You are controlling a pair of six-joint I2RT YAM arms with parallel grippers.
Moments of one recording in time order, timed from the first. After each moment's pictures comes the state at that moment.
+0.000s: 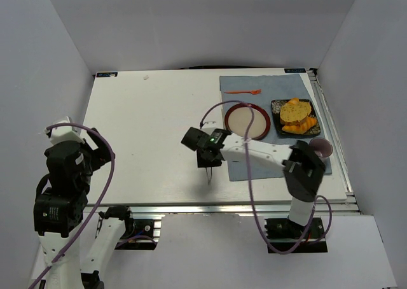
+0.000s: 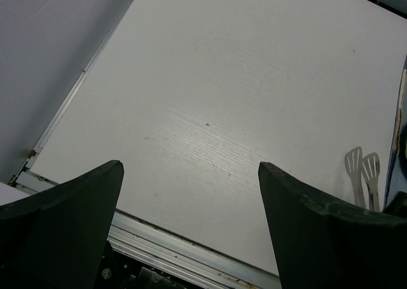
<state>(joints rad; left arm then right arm) -0.07 0.60 1.30 -1.14 -0.36 -0.33 1.08 1.86 1.40 -0.84 0.34 0.89</state>
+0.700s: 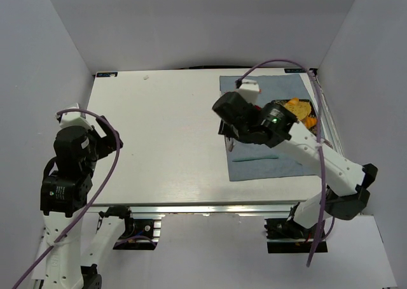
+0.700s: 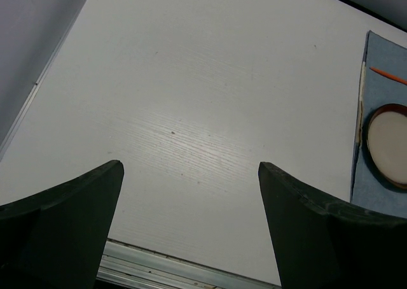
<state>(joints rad) -0.08 0.69 1.27 -1.02 -0.26 -0.36 1.07 1.50 1.80 -1.23 0.57 0.91</state>
